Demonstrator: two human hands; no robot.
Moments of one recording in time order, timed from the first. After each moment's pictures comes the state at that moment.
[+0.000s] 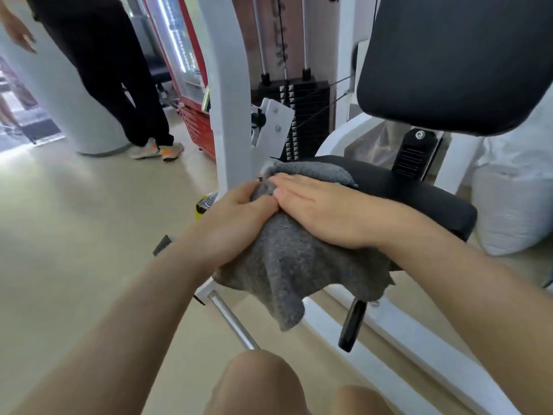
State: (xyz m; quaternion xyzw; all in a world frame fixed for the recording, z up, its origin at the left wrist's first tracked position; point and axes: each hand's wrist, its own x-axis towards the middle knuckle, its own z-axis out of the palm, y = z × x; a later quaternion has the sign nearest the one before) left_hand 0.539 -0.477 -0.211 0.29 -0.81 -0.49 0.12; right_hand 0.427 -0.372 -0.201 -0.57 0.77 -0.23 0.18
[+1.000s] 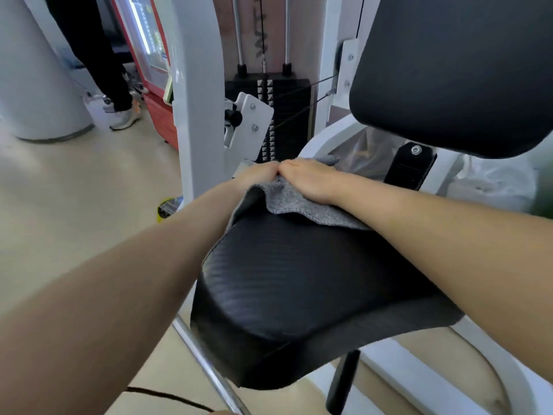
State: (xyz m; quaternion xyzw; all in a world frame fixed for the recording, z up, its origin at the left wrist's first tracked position) left_hand 0.372 -0.559 -0.246 0.38 -0.82 -0.42 0.03; right_hand 0.304 -0.474 -0.241 -0.45 0.86 -0.15 0.18
